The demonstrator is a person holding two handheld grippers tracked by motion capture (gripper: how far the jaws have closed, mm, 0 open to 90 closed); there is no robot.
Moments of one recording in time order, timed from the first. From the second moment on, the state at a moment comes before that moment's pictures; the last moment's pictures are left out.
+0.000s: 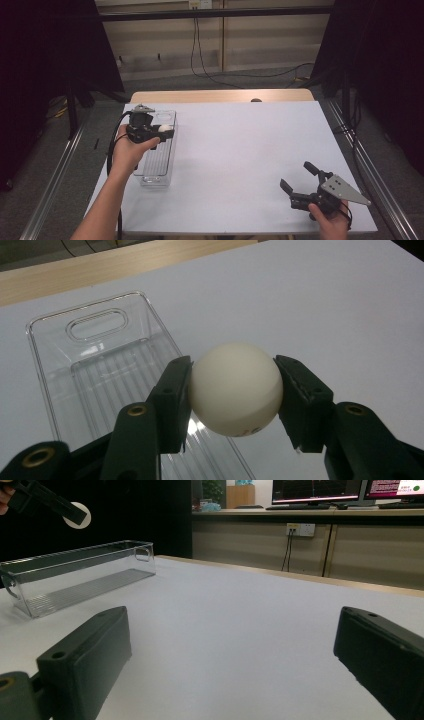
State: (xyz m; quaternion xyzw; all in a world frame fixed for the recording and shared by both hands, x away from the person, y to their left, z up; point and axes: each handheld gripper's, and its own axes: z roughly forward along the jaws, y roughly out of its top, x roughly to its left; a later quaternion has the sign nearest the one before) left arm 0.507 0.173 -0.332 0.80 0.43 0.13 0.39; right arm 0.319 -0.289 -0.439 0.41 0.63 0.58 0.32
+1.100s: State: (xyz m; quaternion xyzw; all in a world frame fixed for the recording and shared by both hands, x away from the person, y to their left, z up) left arm 0.505 0.177 -0.342 0.79 0.45 0.14 0.39; right arm 0.320 -0.288 -0.439 0.40 0.63 0.58 0.32
